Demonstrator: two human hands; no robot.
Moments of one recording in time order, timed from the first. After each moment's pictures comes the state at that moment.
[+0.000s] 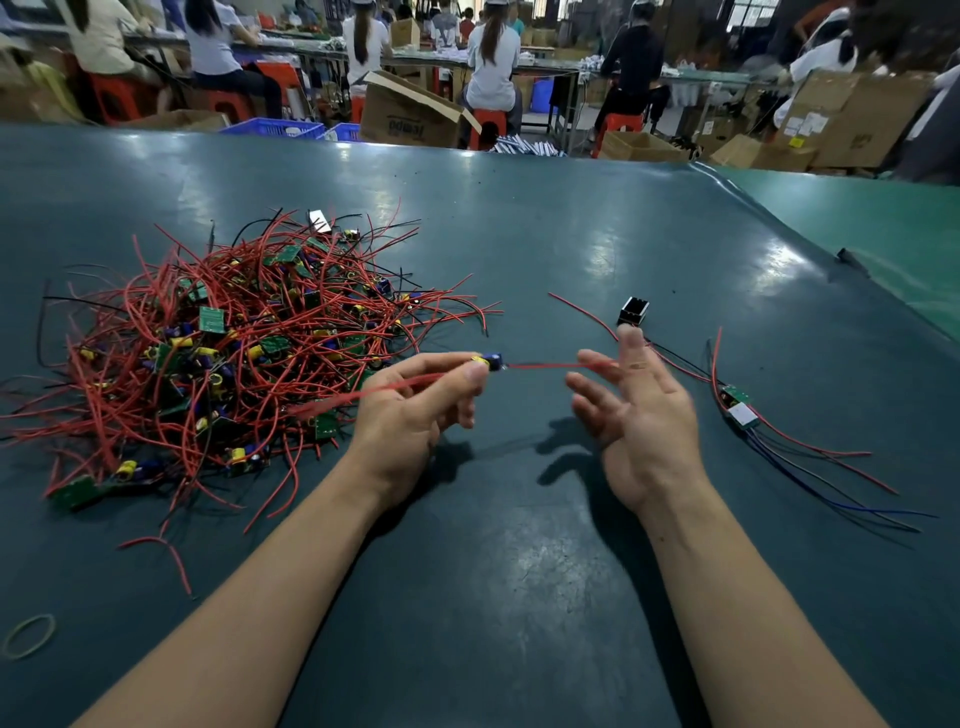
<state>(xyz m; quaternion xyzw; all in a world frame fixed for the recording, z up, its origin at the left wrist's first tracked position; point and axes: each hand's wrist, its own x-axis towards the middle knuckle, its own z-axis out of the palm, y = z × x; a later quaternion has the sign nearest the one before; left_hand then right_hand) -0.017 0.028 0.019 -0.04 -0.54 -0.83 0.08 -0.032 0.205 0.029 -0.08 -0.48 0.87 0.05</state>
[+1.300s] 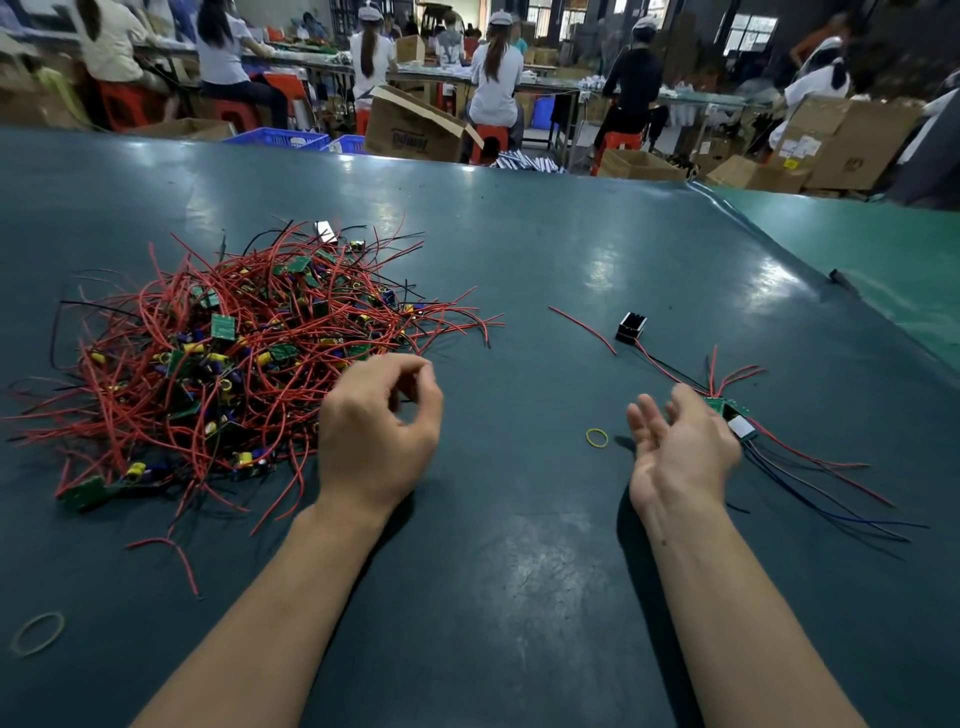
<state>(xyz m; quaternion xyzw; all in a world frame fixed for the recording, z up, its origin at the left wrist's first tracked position) -0.008 0.009 0.014 -0.02 -0.83 -0.34 0.44 -0.045 0.226 0.018 -0.28 -0.39 0.85 0.24</state>
